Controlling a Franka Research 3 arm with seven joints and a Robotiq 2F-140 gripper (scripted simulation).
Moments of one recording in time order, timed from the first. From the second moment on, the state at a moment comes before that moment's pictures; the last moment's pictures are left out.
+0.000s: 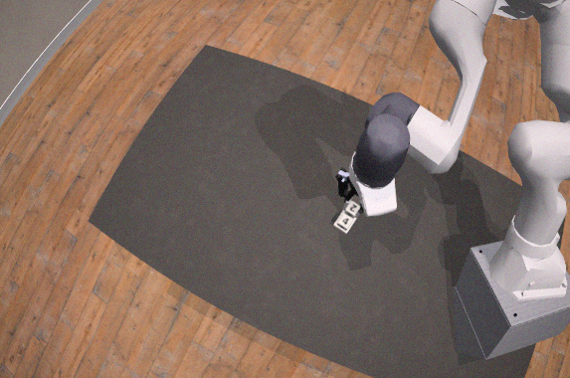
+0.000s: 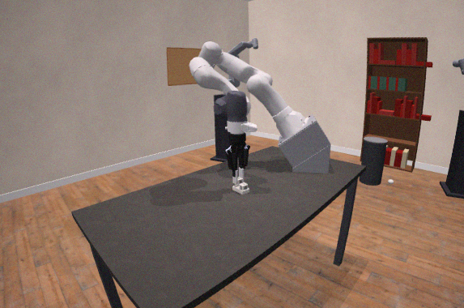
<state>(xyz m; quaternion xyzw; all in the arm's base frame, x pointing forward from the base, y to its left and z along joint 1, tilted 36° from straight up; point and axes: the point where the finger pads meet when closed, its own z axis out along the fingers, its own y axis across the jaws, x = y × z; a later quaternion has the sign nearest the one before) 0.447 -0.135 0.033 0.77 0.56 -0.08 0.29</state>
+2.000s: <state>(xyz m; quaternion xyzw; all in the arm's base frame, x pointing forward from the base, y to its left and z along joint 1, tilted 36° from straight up) 0.448 -0.139 0.027 0.77 0.56 -0.08 0.30</state>
